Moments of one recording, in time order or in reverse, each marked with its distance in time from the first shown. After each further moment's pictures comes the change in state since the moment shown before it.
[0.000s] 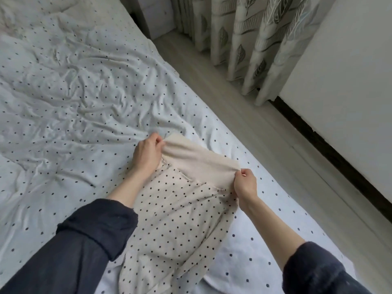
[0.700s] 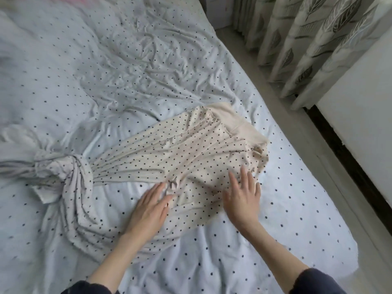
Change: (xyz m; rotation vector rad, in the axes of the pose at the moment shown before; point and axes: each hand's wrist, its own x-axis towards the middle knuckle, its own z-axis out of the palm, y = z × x) left_hand -0.326 -0.137 -0.022 0.344 -0.200 0.145; right_hand -0.164 0.127 0.005 -1.098 -0.057 -0.892
